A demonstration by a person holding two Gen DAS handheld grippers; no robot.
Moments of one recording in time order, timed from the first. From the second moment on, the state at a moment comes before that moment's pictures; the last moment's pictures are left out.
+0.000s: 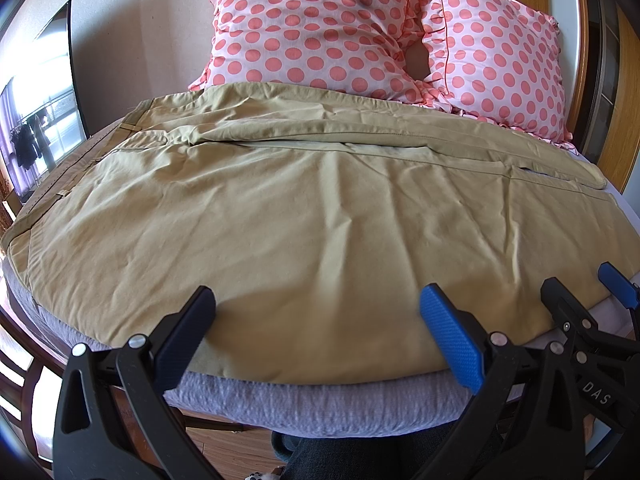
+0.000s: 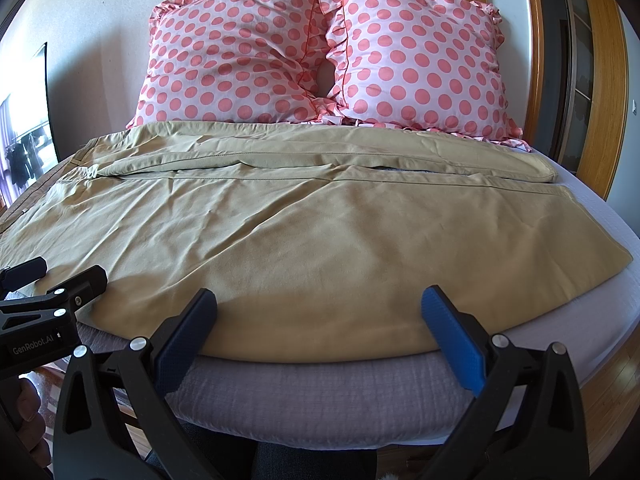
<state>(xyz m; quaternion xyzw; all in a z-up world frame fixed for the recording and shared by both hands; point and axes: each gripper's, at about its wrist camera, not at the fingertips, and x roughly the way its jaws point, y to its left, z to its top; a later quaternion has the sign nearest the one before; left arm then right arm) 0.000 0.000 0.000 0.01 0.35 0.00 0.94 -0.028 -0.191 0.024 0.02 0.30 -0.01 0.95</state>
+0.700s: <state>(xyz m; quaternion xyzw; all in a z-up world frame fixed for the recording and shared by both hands) 0.002 0.000 0.001 0.01 0.36 -0.01 0.93 -0.028 -0.190 0.022 0.02 0.29 0.00 0.96</state>
